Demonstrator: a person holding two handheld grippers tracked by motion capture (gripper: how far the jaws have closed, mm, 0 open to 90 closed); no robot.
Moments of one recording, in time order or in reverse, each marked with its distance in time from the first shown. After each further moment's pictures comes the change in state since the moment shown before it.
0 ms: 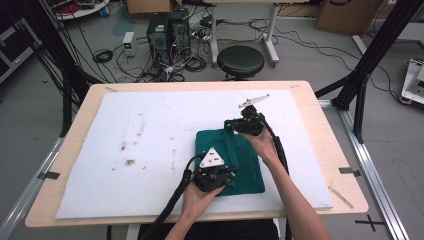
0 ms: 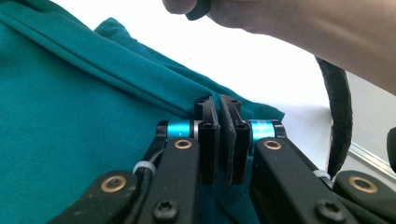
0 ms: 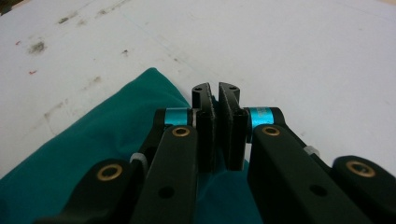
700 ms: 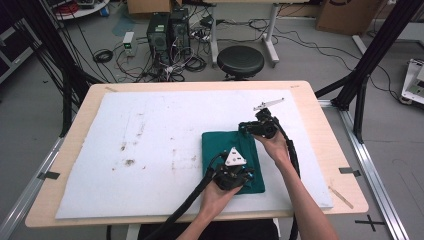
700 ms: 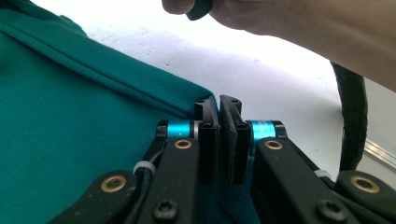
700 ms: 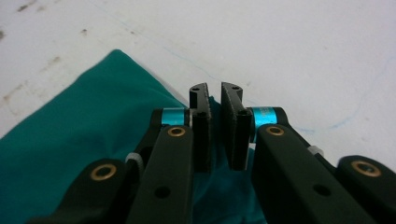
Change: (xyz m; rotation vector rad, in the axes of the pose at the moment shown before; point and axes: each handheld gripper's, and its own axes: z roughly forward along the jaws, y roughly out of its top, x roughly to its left) left arm -0.016 0.012 0.045 0.072 -0.006 0.027; right arm -0.030 -0.029 -0.017 0.027 -0.063 0.069
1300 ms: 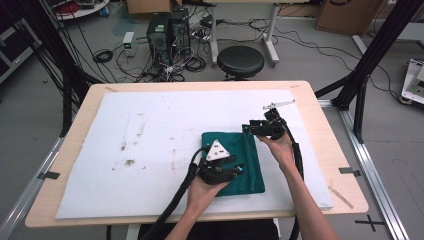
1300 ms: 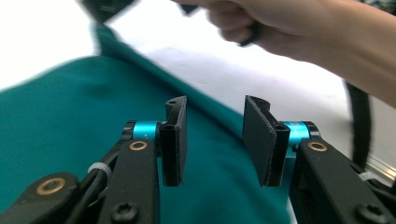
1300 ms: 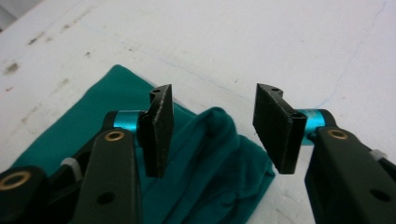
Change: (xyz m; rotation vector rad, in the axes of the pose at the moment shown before) left arm 0.026 0.003 -0.048 -0.110 0.108 -0.026; right arm -0.004 -0.009 -0.019 -0.064 0.007 0.115
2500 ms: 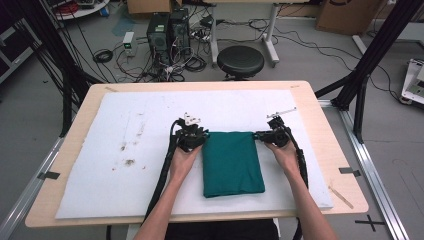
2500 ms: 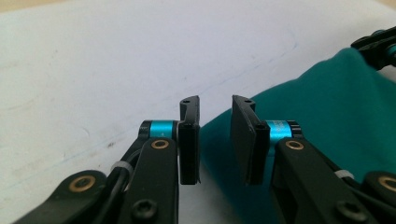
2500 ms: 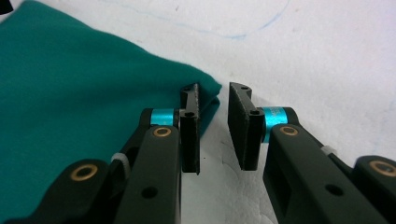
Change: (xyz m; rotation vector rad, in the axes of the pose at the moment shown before) left arm 0.117 0.001 0.023 0.084 0.336 -0.128; right arm -0.026 -0.031 0.008 0.146 -0.118 0.057
